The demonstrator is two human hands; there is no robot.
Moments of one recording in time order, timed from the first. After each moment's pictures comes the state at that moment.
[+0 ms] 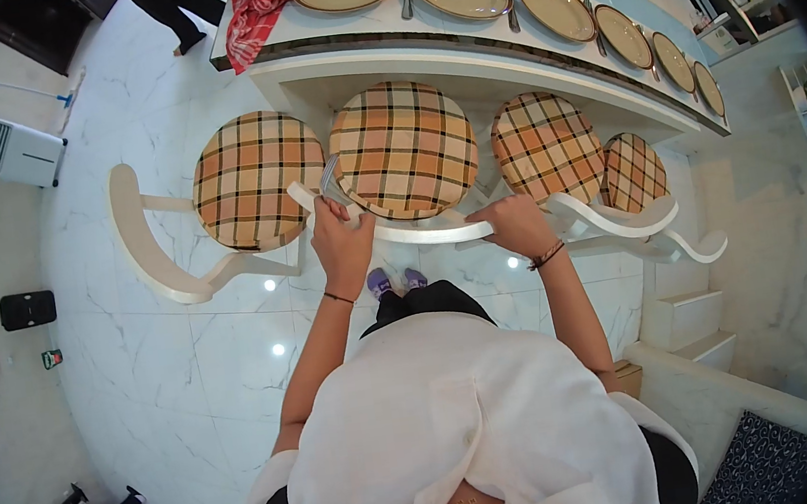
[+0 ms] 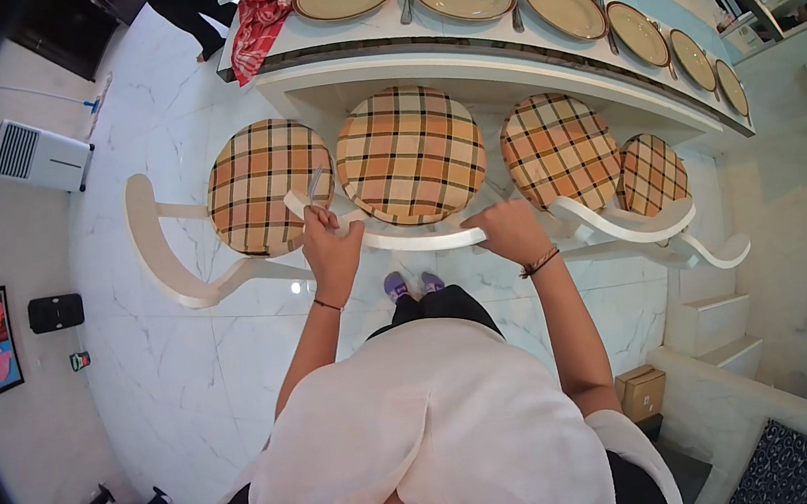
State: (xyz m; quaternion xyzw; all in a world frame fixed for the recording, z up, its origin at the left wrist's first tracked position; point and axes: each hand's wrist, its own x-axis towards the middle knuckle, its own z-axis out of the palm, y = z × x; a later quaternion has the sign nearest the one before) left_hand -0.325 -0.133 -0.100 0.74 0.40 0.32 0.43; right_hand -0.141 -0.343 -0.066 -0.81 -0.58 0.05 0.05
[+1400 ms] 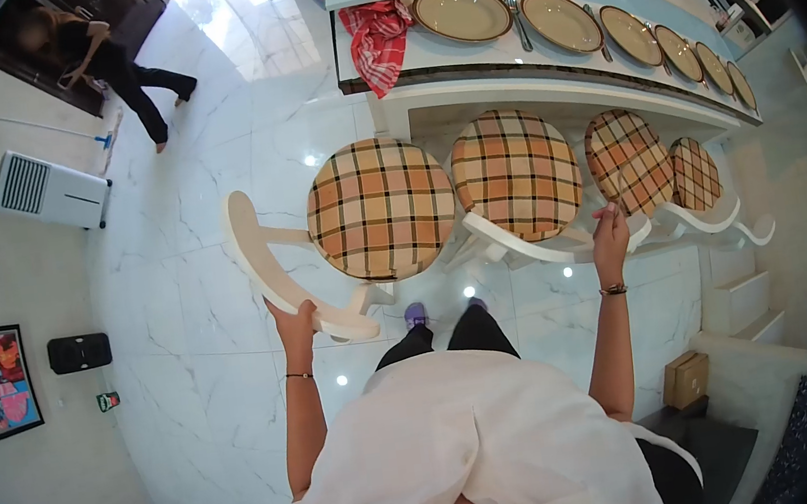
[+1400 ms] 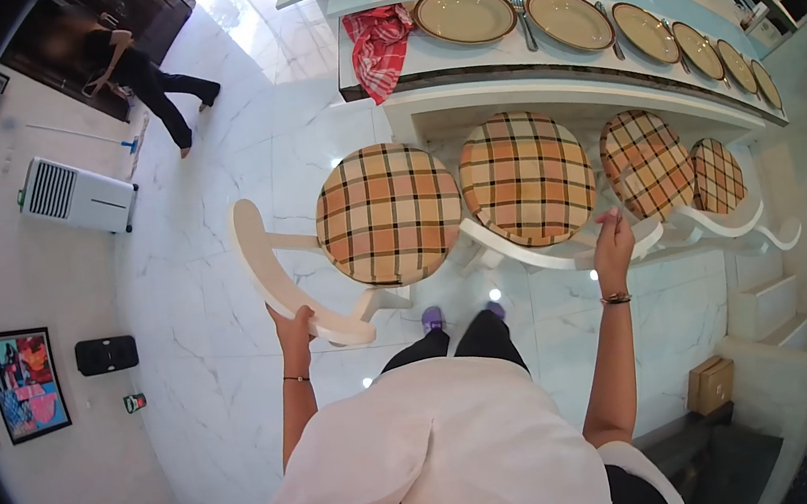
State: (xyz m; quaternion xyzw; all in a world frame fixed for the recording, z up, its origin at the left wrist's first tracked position) left_hand -0.572 0.166 -0.151 0.60 0.53 0.25 0.55; right_hand -0.224 -0.220 -0.098 -0.82 -0.06 -0.05 0.57
